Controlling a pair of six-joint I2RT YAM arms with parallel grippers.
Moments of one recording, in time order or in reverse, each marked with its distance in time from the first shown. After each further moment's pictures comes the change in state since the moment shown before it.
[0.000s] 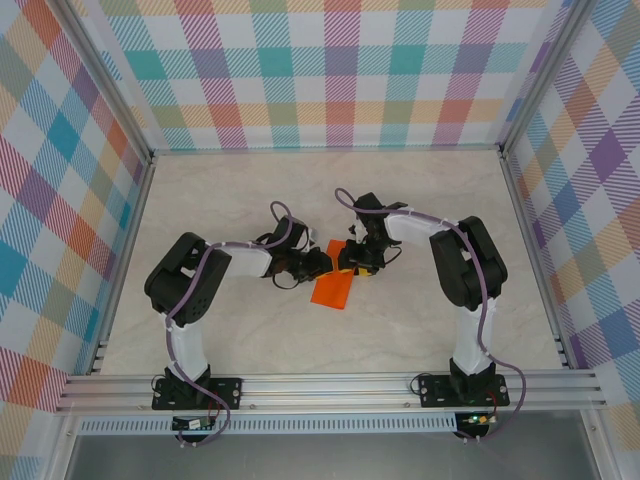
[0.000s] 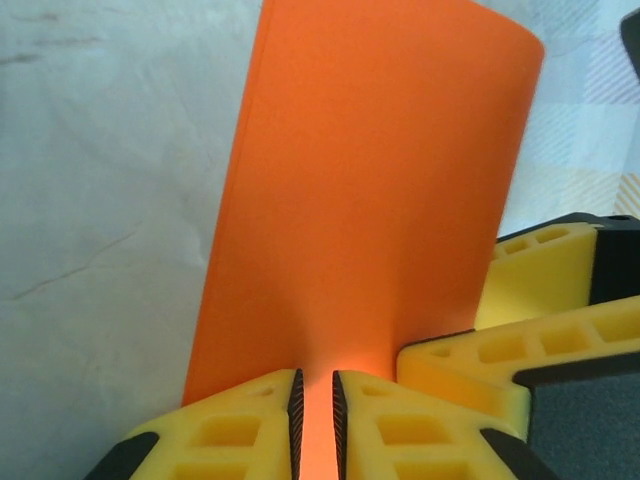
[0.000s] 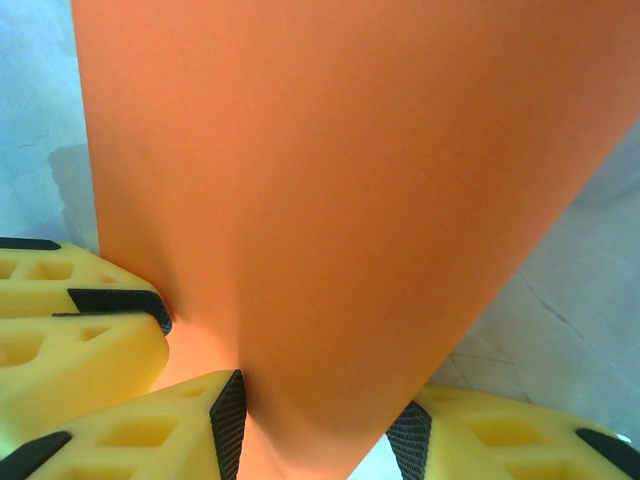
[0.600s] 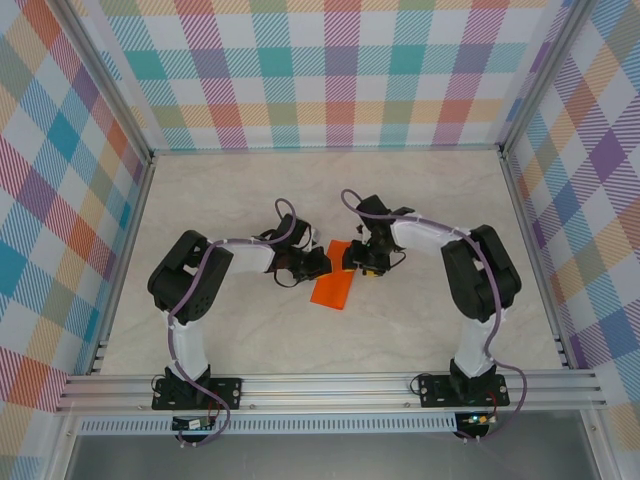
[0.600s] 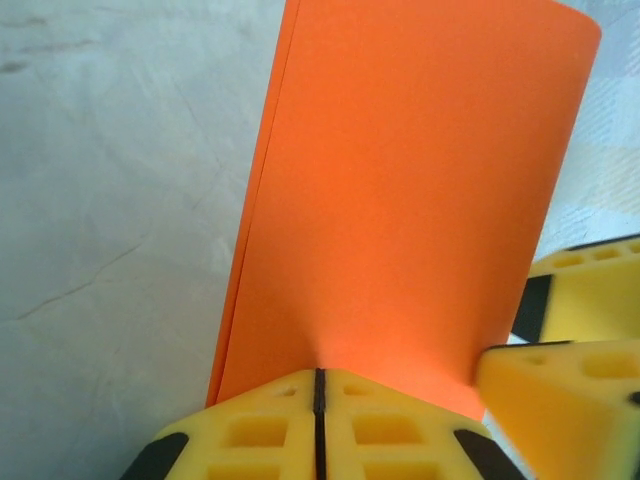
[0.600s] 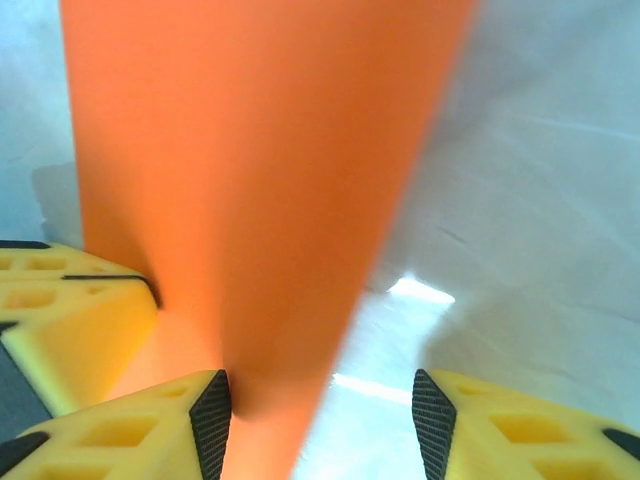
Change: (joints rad) left arm -0.002 0.031 0.054 -0.108 -0.014 0.079; right arm 0.006 -0.161 -0.098 0.046 0.117 0.115
